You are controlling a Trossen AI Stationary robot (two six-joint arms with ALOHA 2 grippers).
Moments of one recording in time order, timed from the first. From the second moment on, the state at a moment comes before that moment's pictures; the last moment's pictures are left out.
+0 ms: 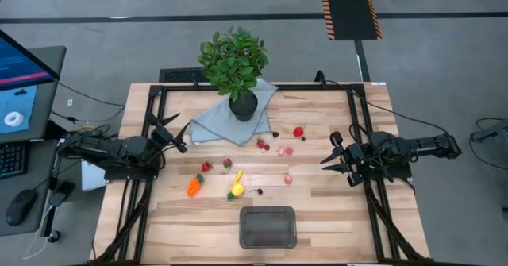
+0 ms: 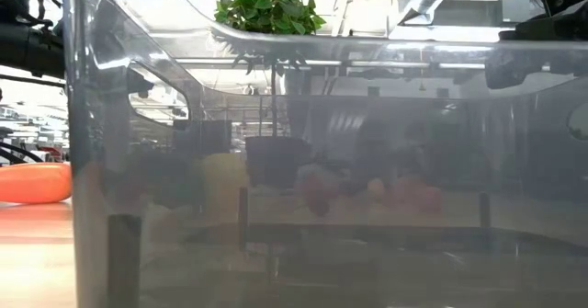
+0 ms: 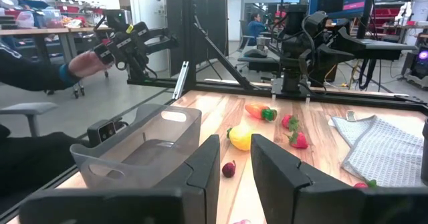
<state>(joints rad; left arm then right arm) -0.16 0.08 0.01 0.06 -1.03 0.43 0.11 0.04 0.02 0.00 -0.23 -0.05</state>
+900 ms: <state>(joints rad) -0.16 0.08 0.01 0.09 -0.62 -0.37 0.11 0.04 0.02 0.23 -0.06 0.48</state>
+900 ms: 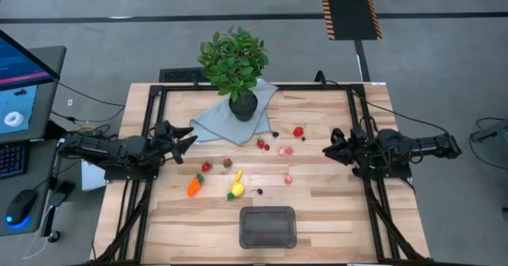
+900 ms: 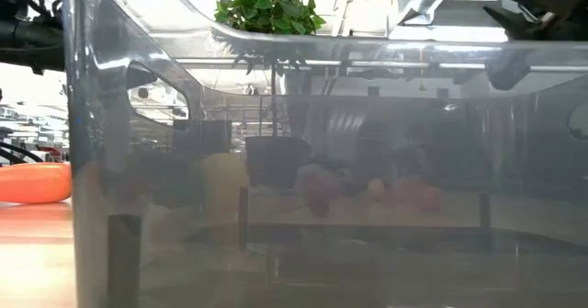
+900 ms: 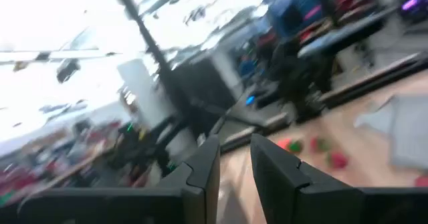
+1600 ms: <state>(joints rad) -0.16 0.08 0.01 0.12 -0.30 -0.38 0.09 0.18 0.04 0.21 0.19 0.38</state>
